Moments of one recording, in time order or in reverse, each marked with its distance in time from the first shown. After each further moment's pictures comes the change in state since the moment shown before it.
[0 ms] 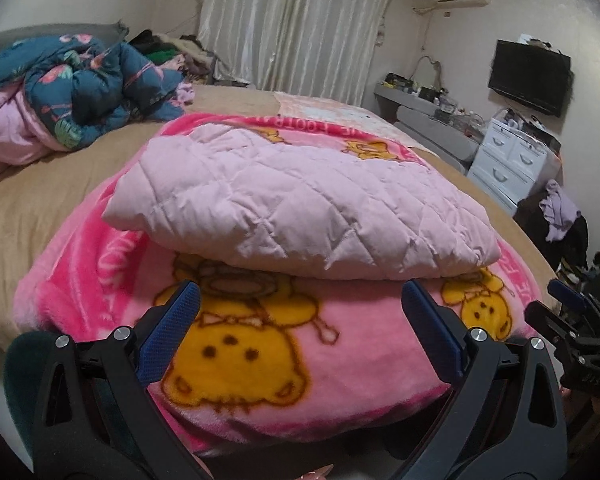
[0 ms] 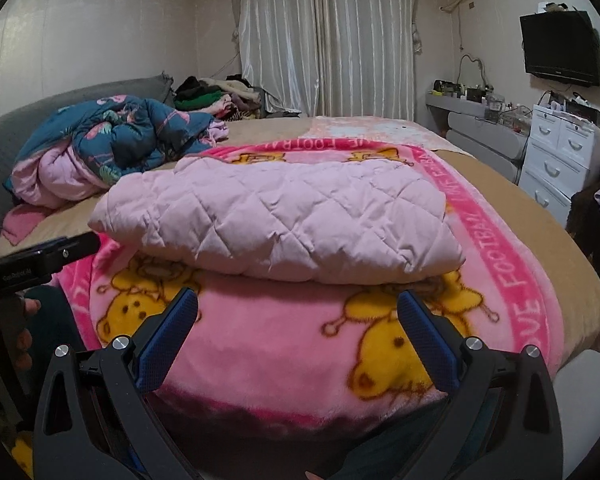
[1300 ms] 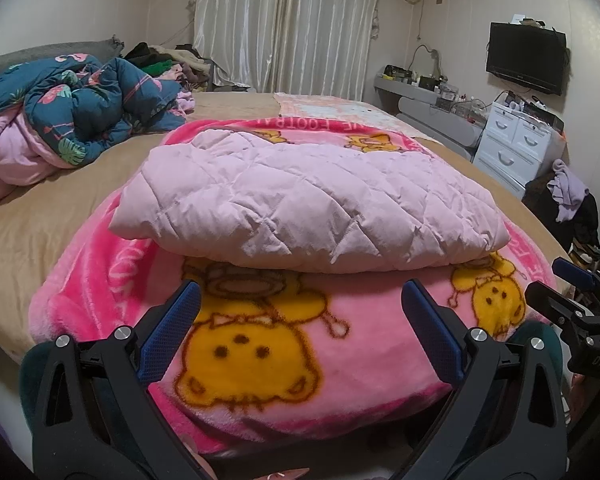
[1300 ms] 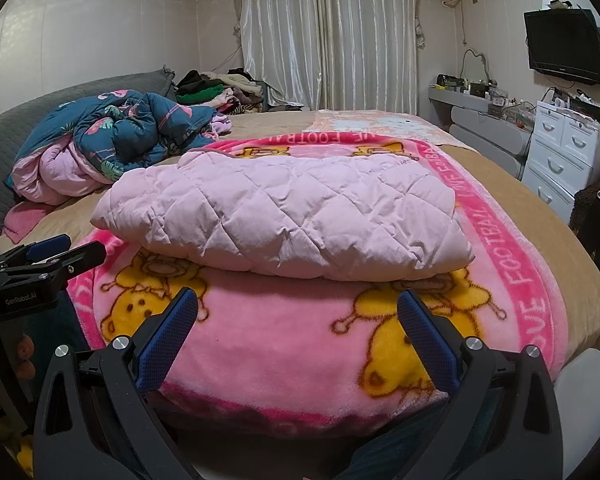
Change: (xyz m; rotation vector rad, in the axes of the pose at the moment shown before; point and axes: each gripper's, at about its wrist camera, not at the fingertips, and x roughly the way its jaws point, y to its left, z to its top) left arm 0.001 -0.009 -0.004 0.065 0.002 0.052; right arm 0.006 0.004 0.001 -0.001 0.021 0.006
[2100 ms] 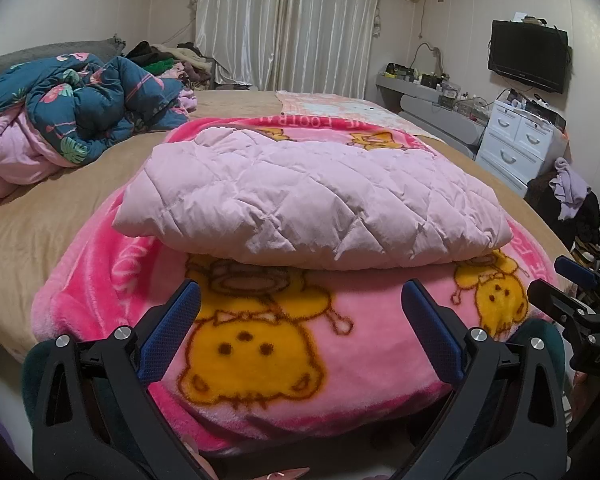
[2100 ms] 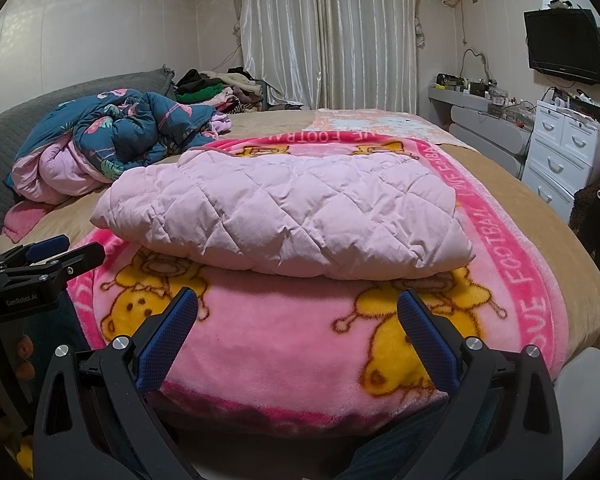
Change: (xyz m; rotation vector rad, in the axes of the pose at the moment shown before) left arm 0.000 0.002 -0.002 -0.003 0.005 0.002; right arm 0.000 0.000 0.000 0.000 0.001 0.002
